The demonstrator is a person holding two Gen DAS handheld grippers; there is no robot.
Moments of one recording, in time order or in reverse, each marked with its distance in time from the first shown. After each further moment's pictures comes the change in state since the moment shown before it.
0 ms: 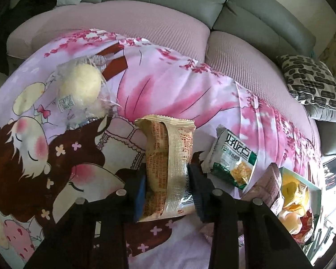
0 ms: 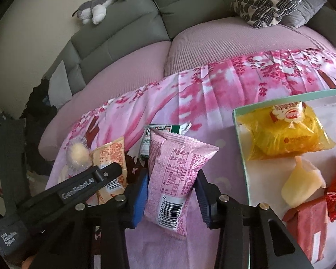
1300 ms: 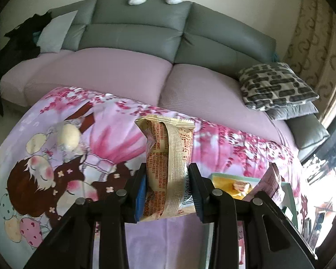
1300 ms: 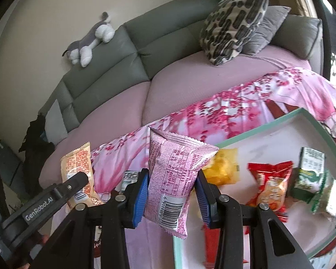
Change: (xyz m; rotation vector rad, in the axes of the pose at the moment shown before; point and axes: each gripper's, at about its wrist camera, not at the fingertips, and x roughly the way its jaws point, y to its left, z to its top) left arm -0.105 -0.090 -0.017 0.169 -0.217 -0.074; right arm -0.110 -0.070 0.031 0.102 -0.180 -0.064
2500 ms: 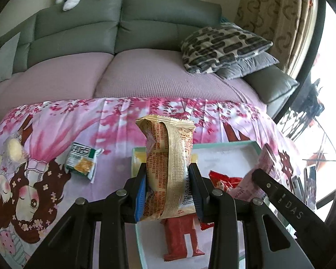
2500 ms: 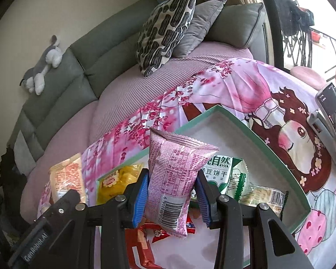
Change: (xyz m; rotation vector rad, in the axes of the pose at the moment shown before) left arm 0.019 -0.117 -0.042 0.261 0.089 -0.163; right arm -0.033 -0.103 0.010 0.172 -0.033 -0.218
